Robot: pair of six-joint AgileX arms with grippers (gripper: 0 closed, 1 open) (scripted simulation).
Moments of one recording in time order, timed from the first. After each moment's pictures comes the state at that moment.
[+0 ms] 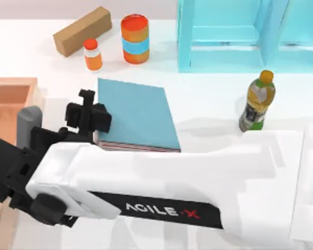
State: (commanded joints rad) left arm 0.00 0.00 0.00 0.00 0.00 0.00; right arm 1.22 2.33 1.88 -0.71 1.19 -0.28
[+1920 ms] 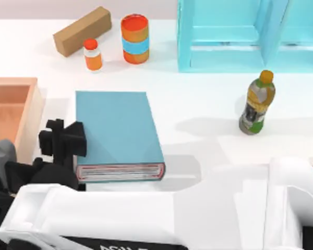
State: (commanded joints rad) left arm 0.00 0.00 0.00 0.00 0.00 0.00; right arm 1.31 2.43 1.92 -0.71 1.30 -0.31
